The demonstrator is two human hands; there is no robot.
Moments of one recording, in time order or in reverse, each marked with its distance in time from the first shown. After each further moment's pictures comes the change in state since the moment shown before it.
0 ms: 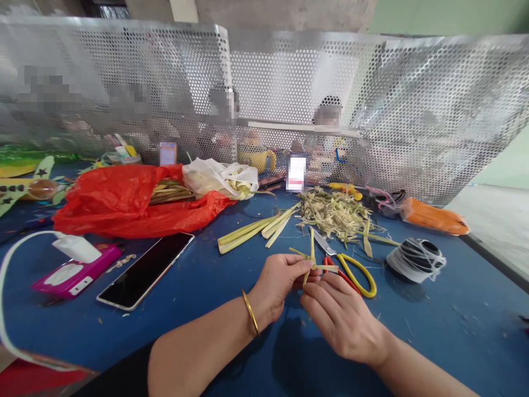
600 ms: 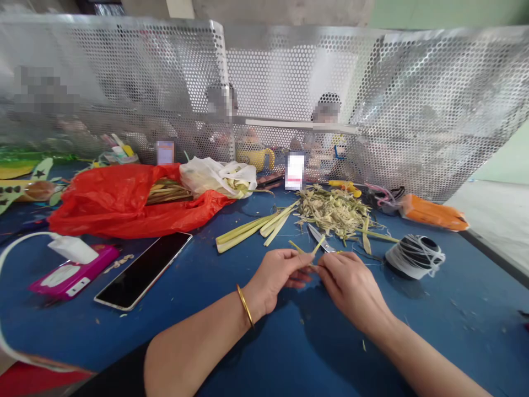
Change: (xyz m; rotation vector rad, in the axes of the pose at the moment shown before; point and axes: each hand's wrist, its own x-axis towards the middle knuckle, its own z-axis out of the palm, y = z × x) left_hand 0.003 0.007 -0.005 0.182 0.008 -0.022; right_hand -0.003 0.029 0.002 0.162 -0.258 0.619
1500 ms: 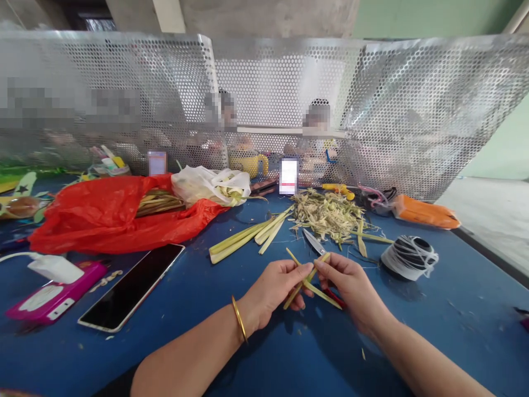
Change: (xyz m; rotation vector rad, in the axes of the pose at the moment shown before) left_hand 0.003 -0.005 -0.001 0.173 -0.138 -0.021; right_hand 0.005 0.000 0.010 1.207 -0.002 0.773
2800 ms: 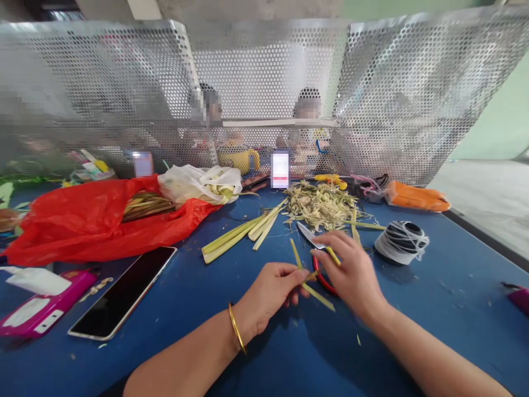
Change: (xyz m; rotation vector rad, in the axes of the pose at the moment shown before) left_hand -0.003 -0.006 0.006 0.109 0.010 0.035; right_hand -0.002 -0.007 -0.014 -0.773 0.266 -0.633
